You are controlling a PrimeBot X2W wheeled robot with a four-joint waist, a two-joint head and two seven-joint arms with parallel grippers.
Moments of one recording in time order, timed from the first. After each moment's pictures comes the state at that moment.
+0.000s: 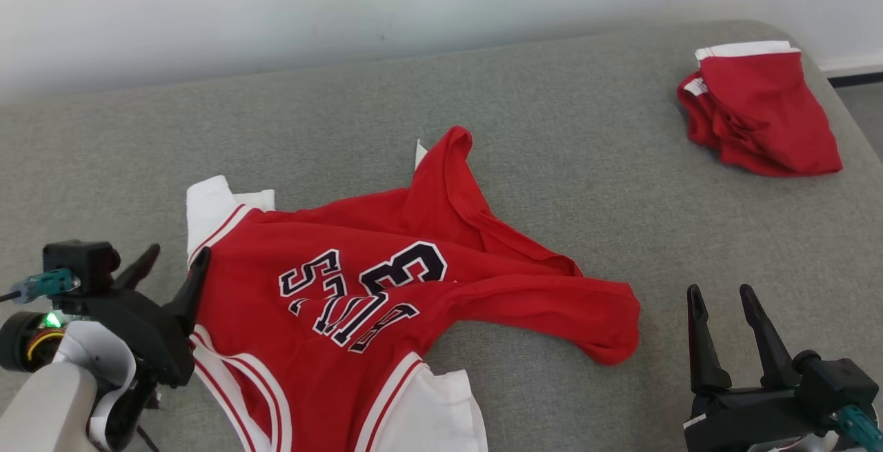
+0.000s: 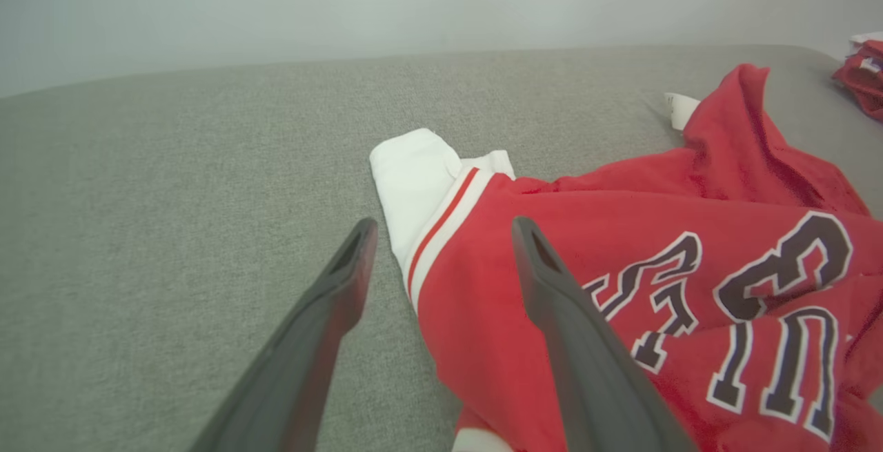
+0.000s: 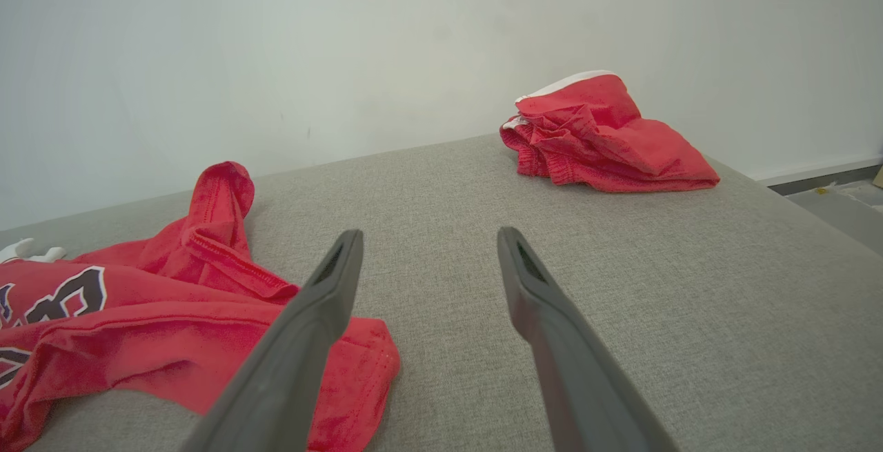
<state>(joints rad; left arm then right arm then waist) -0.47 0.49 -0.32 0.44 -0.67 -0.13 0.10 -0.07 -0.11 0.00 0.20 0.26 0.13 -0.26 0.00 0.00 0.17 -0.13</state>
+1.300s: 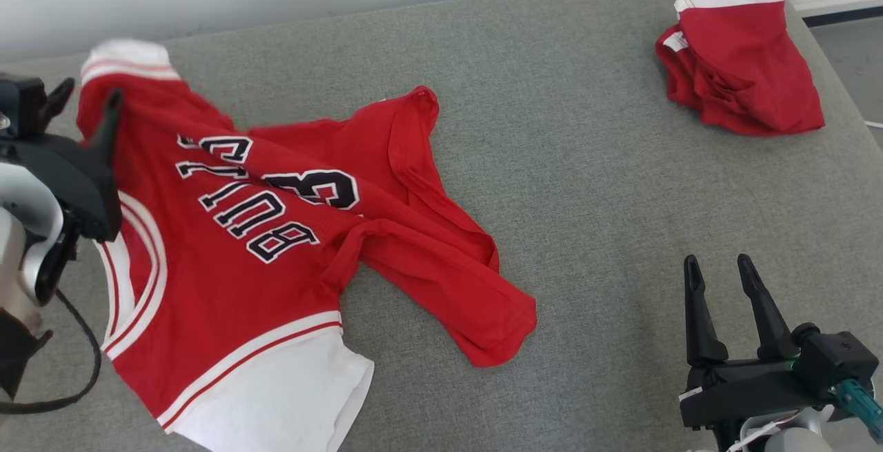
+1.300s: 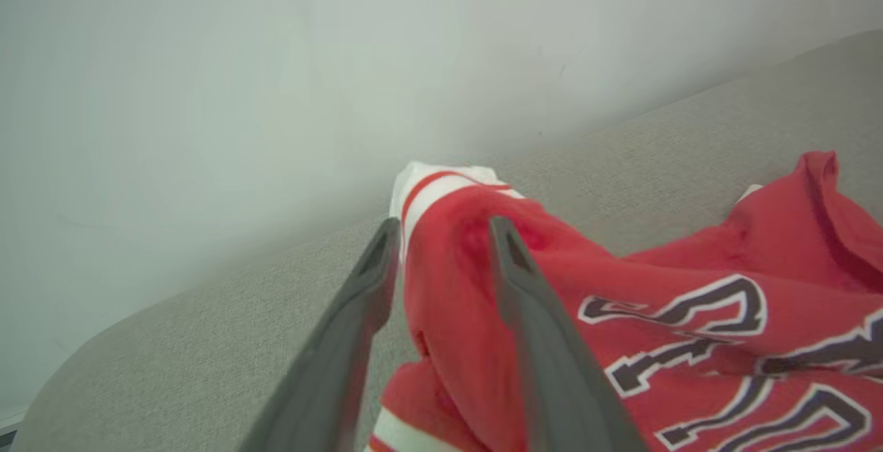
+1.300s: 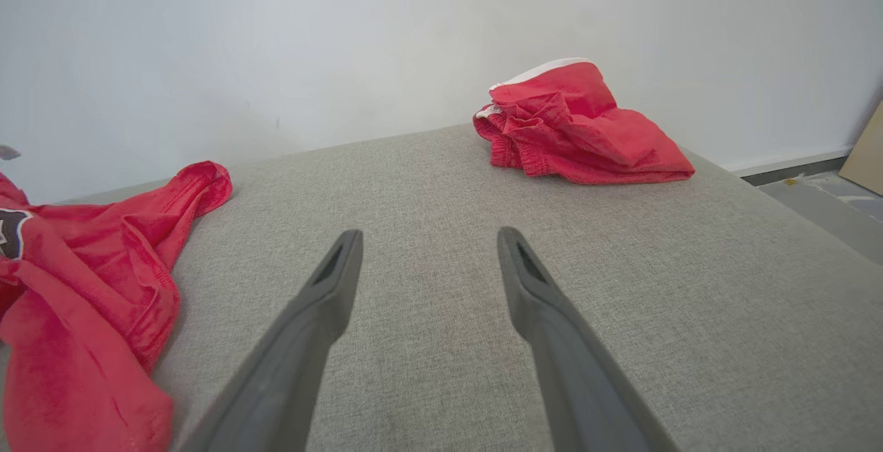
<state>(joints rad) -0.95 0.59 -0.58 0.74 -0.63 -0.13 0.01 -0.13 -0.11 0.01 0.20 0.26 0.13 -0.26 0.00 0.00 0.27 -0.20</state>
